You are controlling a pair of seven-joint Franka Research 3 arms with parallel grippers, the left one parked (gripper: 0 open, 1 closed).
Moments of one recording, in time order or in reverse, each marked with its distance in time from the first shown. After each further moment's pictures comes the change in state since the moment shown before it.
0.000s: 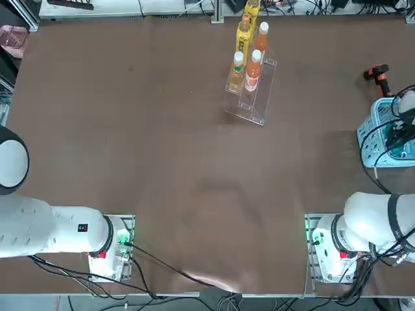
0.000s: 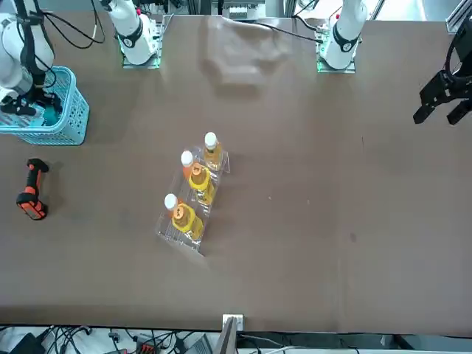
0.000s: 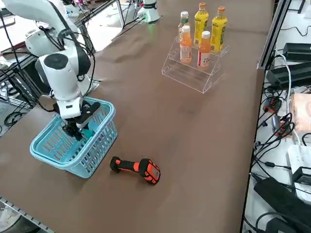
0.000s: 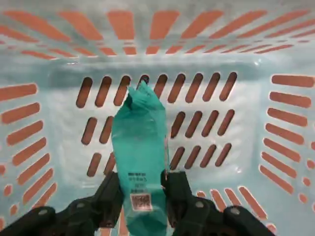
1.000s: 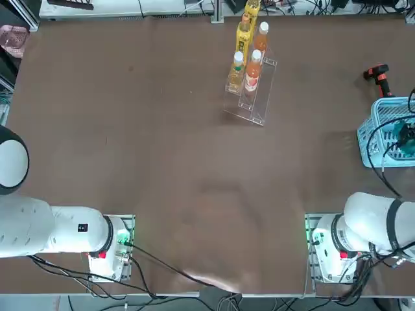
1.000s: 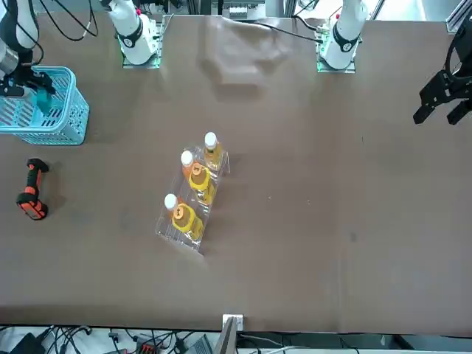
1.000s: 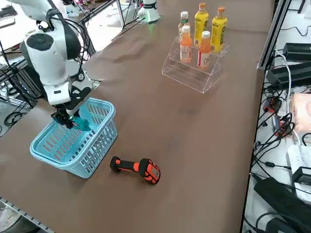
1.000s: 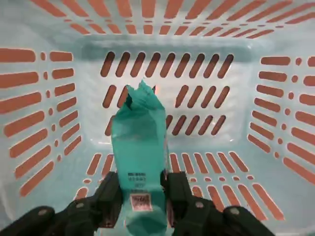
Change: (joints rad) arm 0.000 -0.191 -0.003 0.020 0.000 -0.255 -0.086
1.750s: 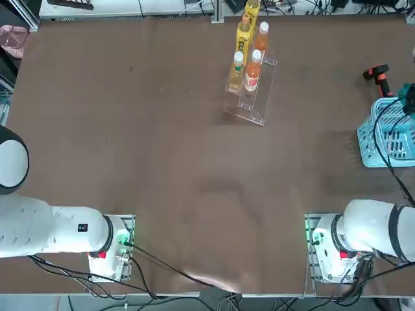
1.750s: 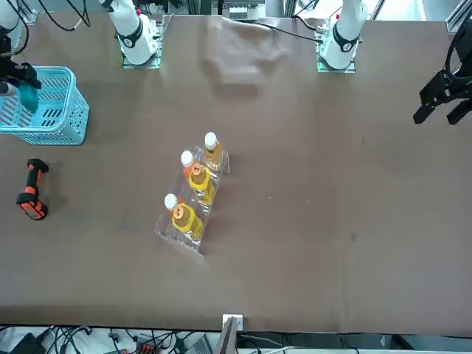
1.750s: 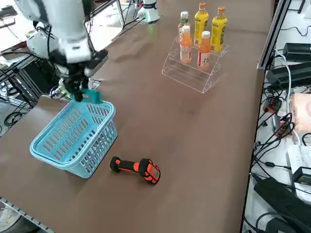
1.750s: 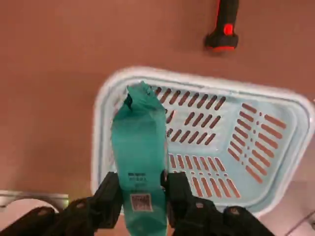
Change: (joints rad) arm 0.271 -0.071 0.090 0.293 0.004 -0.410 0.124
